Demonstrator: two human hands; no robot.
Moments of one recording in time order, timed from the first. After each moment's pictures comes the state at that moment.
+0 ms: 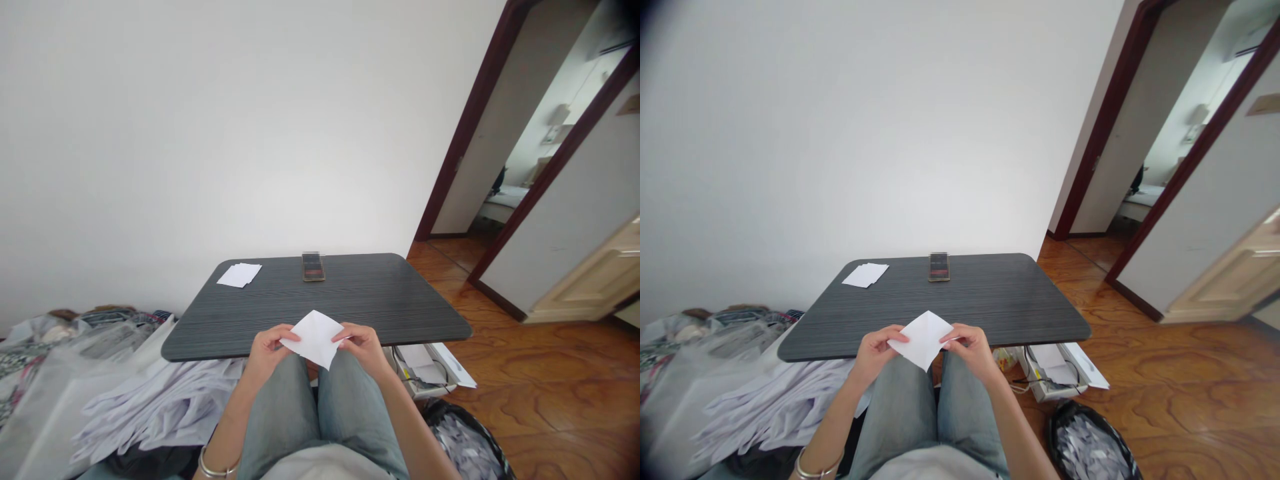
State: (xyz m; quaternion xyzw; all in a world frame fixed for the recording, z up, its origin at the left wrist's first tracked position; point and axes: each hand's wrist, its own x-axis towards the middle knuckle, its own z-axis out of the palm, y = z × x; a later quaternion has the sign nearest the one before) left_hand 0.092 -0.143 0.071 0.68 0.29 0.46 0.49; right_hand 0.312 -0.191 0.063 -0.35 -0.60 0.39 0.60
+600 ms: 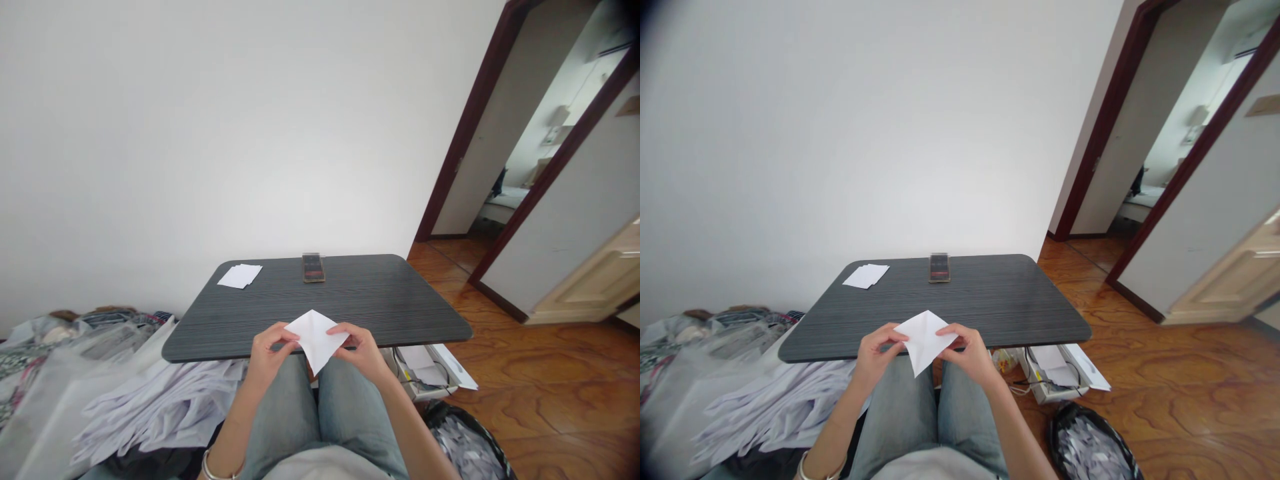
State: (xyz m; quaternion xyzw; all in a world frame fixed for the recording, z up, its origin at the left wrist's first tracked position) left_hand 0.100 -0.153 0.086 0.74 0.33 0.50 0.30; right_hand 0.309 -0.196 0.070 -0.41 -0.61 0.38 0.56
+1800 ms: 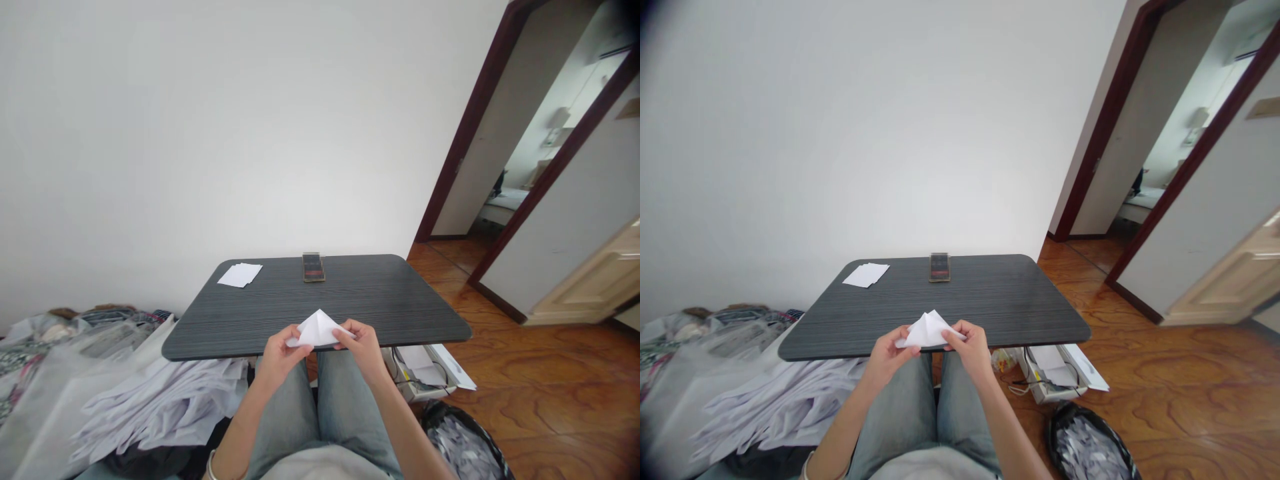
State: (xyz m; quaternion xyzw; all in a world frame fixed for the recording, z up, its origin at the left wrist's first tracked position) left_hand 0.117 -0.164 0.076 0.64 0.32 0.44 0.55; right_hand 0.298 -0.197 0.075 -0.48 -0.44 0.44 0.62
